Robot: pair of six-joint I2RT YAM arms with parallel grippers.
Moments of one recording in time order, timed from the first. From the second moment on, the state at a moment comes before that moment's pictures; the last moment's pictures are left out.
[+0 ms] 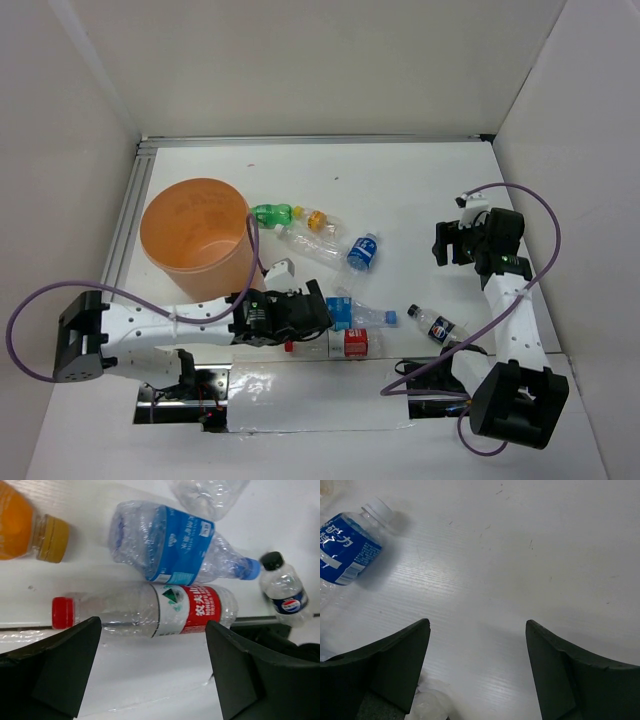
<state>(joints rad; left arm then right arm) -1.30 1.29 0.96 -0.73 -0.46 -1.55 -0.26 0.98 0.72 -0.44 -0.38 -0.30</state>
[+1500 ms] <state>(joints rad) -1.32 1.78 1.16 -1.39 -0.77 -1.89 -0.26 1.01 0.72 -0.45 -0.45 -0.38</state>
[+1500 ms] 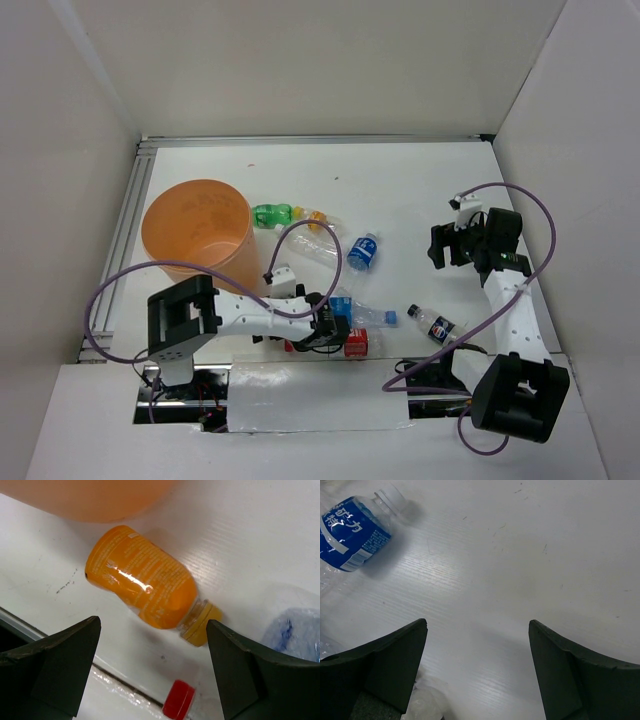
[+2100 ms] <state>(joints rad) -1.23 1.86 1.06 -1.24 -0.77 -1.90 -0.26 1.02 0.72 -0.49 -0.46 -0.41</state>
